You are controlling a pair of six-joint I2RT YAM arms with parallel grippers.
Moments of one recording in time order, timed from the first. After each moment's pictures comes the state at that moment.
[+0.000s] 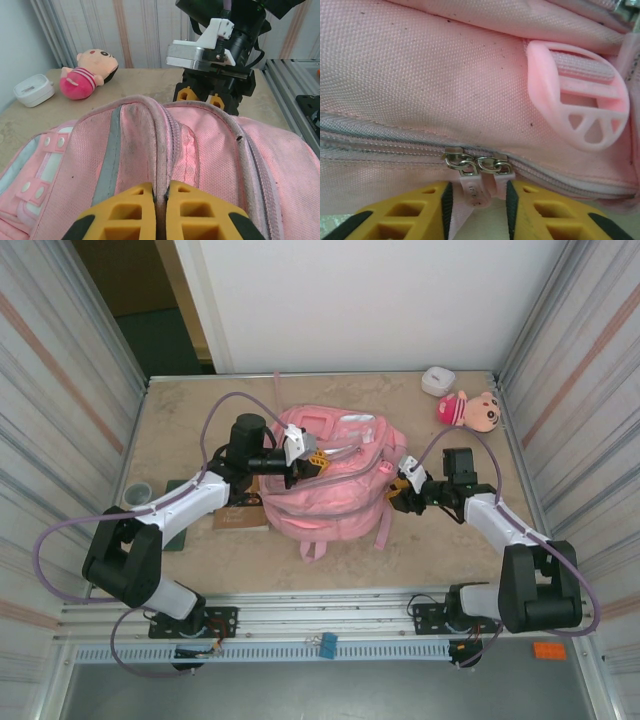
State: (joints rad) left arm -0.51 1.48 0.95 0.15 0.85 0.40; right arm 0.09 1.28 0.64 -0.27 -0.76 -0.67
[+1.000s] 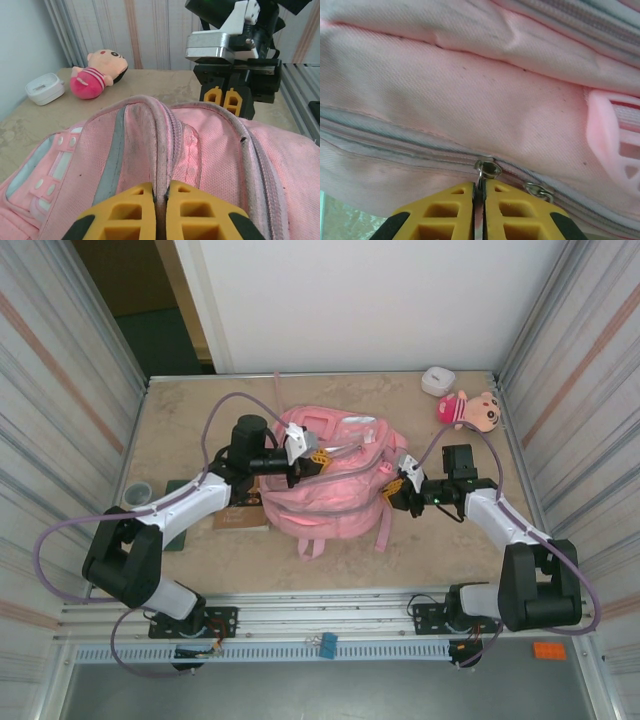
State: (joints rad) left arm -0.53 1.48 0.94 0.20 0.78 0.36; right arm 0.10 1.28 0.69 -0.39 -0.92 -0.69
